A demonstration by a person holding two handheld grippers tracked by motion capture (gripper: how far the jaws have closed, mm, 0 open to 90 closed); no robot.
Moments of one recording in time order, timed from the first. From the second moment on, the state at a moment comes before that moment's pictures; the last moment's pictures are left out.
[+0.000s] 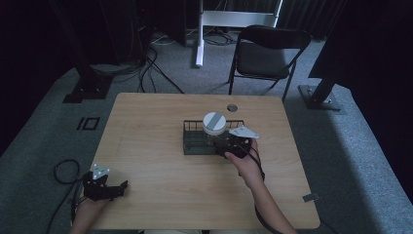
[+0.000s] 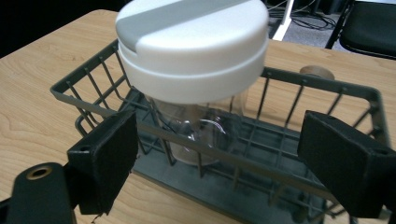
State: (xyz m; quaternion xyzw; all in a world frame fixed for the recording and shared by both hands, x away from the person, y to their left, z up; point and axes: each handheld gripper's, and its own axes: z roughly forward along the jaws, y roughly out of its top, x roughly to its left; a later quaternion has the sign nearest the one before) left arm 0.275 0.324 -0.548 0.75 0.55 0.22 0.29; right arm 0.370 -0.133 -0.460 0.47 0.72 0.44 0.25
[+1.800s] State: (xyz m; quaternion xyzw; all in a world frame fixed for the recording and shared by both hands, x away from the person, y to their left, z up) left arm 0.275 0.324 -0.548 0.75 0.55 0.22 0.29; right arm 0.320 -0.239 -0.534 0.52 0.72 0.37 0.26
